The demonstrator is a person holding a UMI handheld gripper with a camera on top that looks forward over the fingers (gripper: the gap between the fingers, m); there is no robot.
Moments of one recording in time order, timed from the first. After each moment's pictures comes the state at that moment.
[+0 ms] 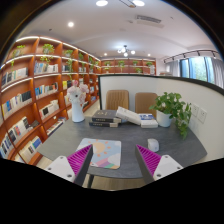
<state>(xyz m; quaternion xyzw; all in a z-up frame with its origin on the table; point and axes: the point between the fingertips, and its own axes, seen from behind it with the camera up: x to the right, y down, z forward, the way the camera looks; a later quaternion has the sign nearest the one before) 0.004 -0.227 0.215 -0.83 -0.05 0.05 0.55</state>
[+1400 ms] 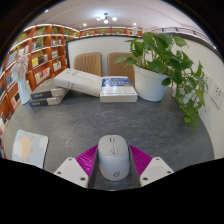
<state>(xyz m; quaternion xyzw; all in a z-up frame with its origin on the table) 0.207 0.021 -0.008 -0.92 0.01 -0.01 0.40</state>
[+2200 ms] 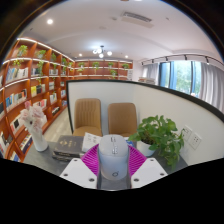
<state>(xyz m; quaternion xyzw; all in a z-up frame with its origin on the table) 0.096 0.045 0.299 -0.83 0.04 -0.07 0.55</state>
